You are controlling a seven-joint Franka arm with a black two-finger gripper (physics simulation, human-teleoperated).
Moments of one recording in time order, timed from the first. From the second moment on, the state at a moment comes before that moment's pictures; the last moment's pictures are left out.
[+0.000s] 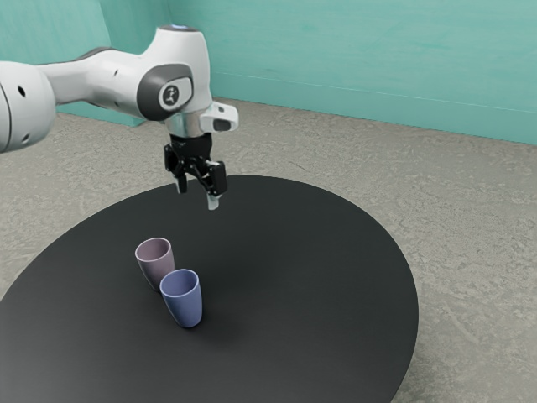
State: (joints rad) arm -0.06 0.21 -0.01 -1.68 0.04 1.79 0.12
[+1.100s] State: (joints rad) arm -0.07 -0.09 -0.12 -2.20 -0.01 2.05 0.09
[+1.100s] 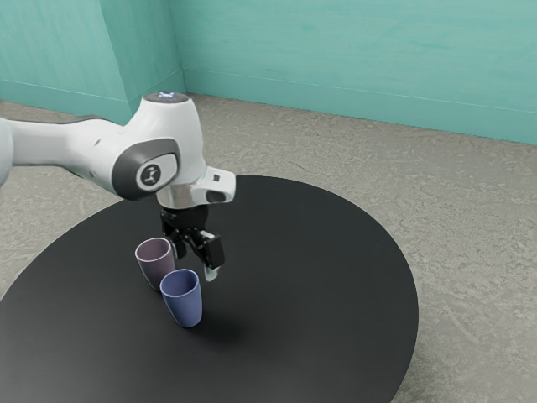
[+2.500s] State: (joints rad) arm -0.04 0.03 -0.06 -2.25 0.00 2.13 0.08
